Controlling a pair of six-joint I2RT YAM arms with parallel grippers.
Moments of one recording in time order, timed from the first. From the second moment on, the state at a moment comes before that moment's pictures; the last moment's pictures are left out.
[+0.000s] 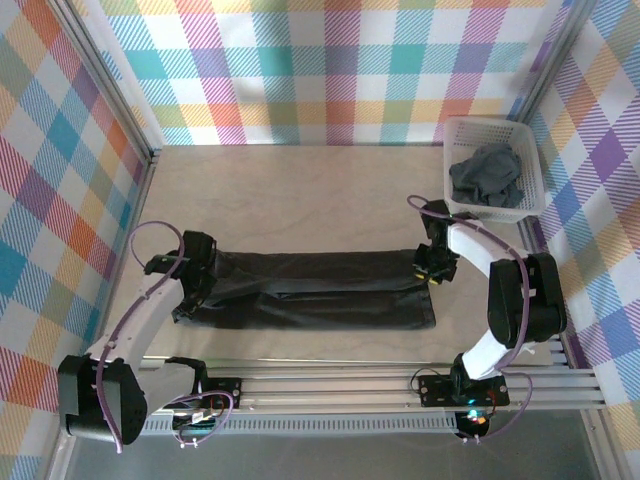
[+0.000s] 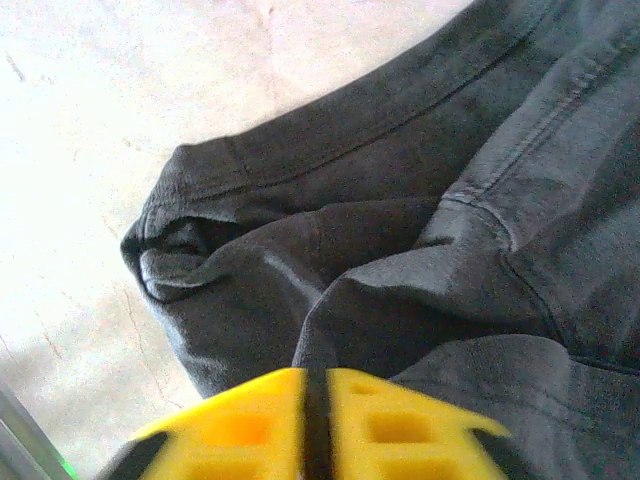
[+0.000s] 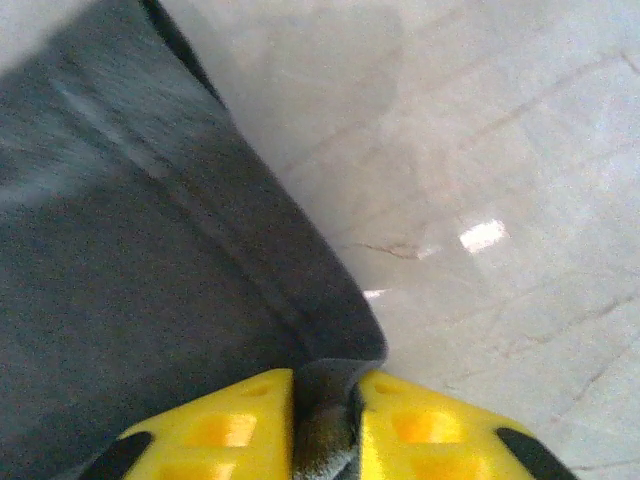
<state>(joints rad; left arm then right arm) -0.13 1.11 0.76 -1.00 -0.30 -1.13 0.20 1.61 0.99 -0.89 0.01 0.66</state>
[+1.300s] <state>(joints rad) 0.20 1.70 1.18 -0.73 0.06 -0.65 0.20 1.66 1.17 -0.90 -0.09 0.70</state>
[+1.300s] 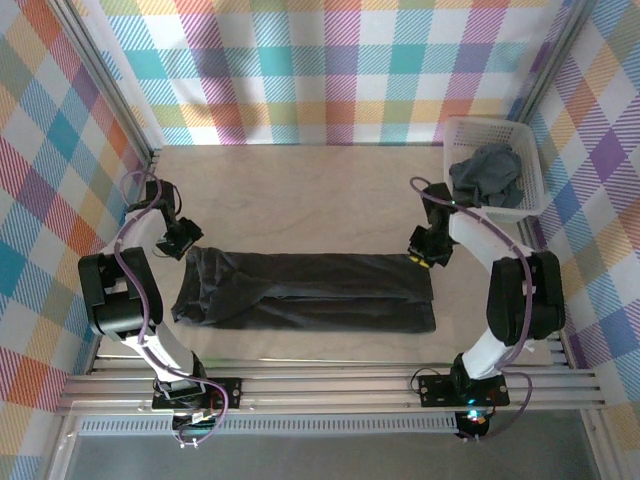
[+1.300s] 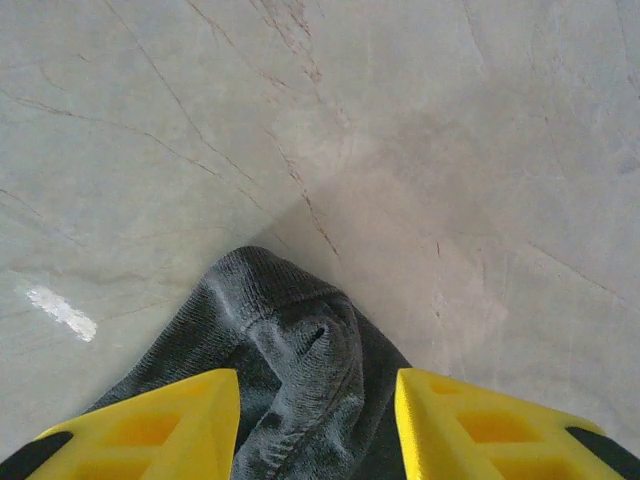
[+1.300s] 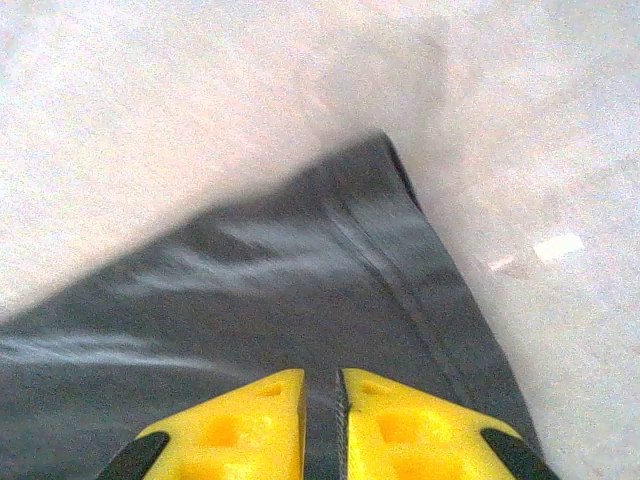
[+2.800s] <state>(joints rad) 0.29 1.85 1.39 -0.71 0.09 -0.64 0.15 2.12 1.72 -0.99 -0.09 0.54</state>
